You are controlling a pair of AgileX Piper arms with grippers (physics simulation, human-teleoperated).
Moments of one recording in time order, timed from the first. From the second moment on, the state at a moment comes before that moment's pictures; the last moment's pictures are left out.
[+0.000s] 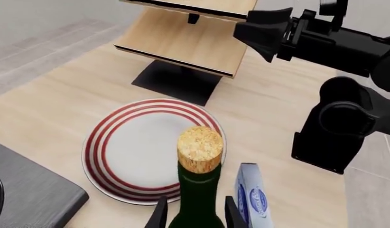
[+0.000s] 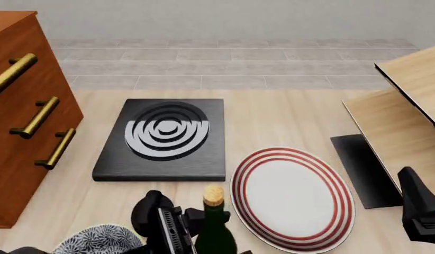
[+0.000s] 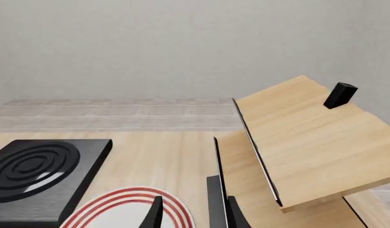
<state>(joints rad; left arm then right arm) -1.14 1.67 -0.23 -1.17 -0.03 0.00 0.02 -0.01 -0.01 0.01</state>
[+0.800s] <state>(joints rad) -1.07 1.27 -0.28 -0.80 0.05 0.00 0.02 -0.01 -0.01 0.01</state>
